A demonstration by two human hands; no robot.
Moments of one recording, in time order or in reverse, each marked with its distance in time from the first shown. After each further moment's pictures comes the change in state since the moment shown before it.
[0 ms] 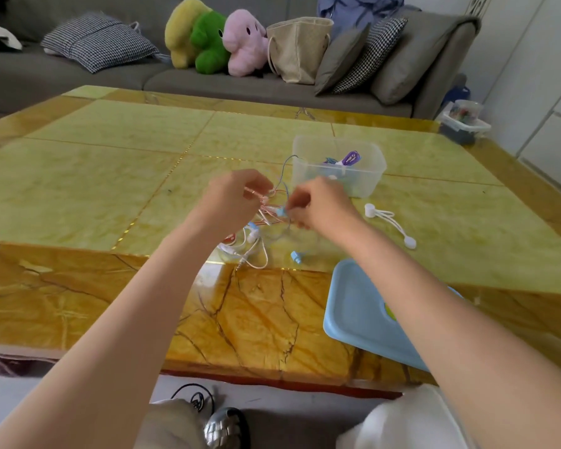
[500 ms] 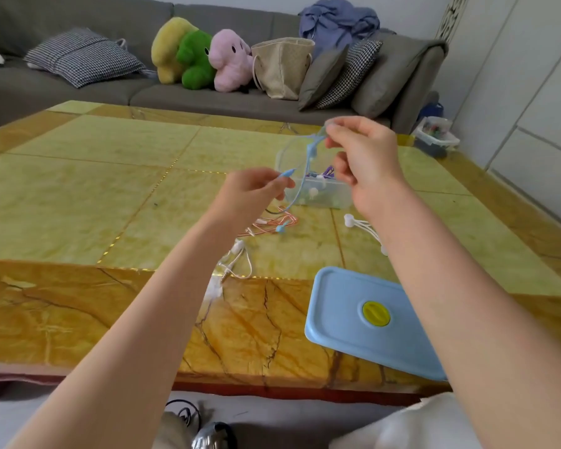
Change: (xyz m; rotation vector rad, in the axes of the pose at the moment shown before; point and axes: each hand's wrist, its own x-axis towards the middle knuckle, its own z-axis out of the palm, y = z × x) left_hand -0.003 0.046 0.008 -0.477 -0.017 0.012; right_hand -0.013 -0.026 -0.078 0.944 0.472 0.177
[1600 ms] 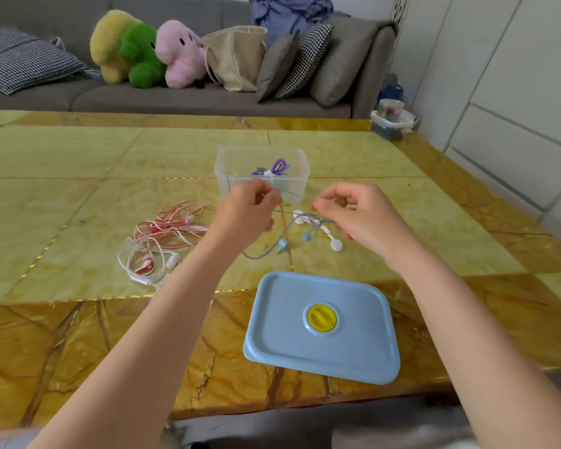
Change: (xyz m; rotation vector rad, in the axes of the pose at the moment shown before) left_hand 0.025 0.000 0.087 0.136 -0.052 -0.047; right_hand -0.009 0.045 -0.111 -0.623 -0.201 -0.043
